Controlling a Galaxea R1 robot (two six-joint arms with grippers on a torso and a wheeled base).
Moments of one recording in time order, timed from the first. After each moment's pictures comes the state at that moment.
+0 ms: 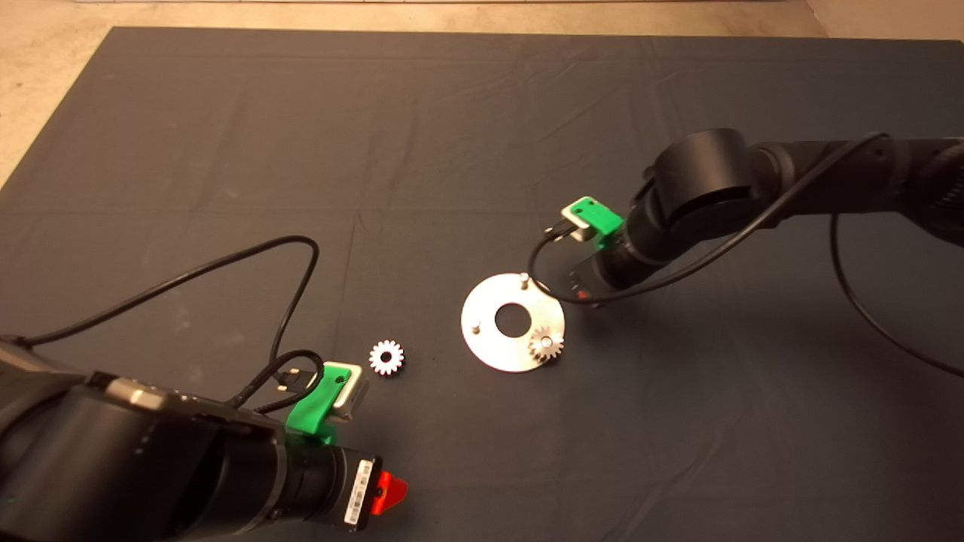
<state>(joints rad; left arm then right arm) -0.15 2.29 -0.33 0.64 1.53 -1.73 0.33 2.67 -1.02 -0.45 -1.53 1.08</state>
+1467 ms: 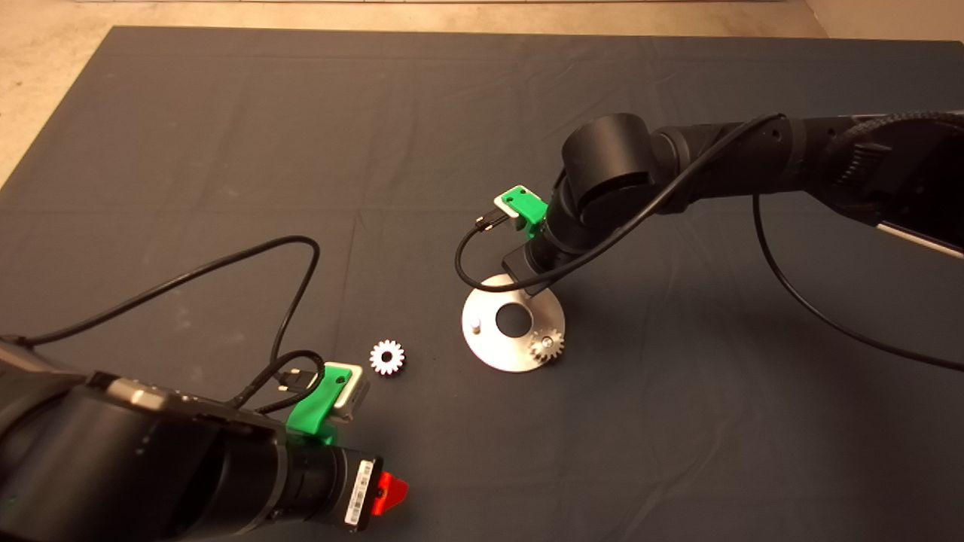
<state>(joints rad) -0.14 2.29 -0.33 0.64 1.53 -1.73 0.36 2.83 -1.16 -0.45 -1.53 1.11</state>
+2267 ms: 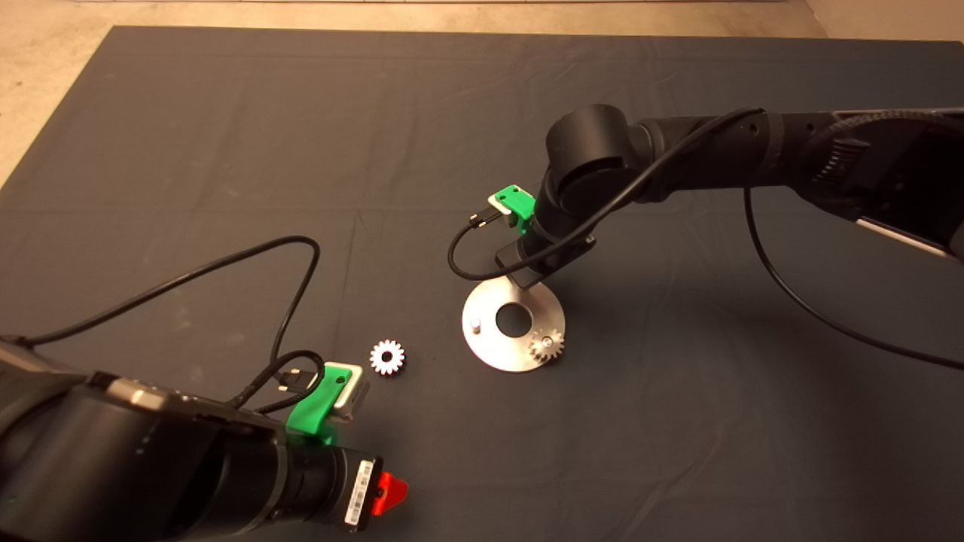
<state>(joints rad) -0.14 2.29 -0.33 0.64 1.53 -1.73 0.36 2.87 -1.27 -0.39 -1.53 1.06</state>
